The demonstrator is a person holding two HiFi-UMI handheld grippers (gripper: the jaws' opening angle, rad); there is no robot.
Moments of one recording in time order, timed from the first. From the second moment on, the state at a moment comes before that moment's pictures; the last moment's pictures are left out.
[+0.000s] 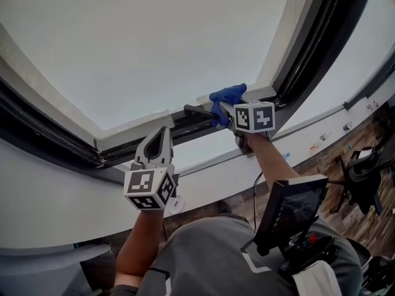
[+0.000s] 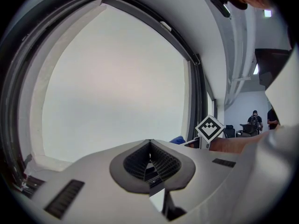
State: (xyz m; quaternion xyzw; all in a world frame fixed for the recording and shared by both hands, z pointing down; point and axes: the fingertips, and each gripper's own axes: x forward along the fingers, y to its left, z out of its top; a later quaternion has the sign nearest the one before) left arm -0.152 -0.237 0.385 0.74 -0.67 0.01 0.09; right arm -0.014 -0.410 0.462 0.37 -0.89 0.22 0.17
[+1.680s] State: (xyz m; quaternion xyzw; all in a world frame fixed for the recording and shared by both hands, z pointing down) left arm -0.086 -0.297 0.271 0.82 -0.57 0.00 0.00; right arm 0.160 -0.507 0.235 0.65 -0.75 0.02 0.12
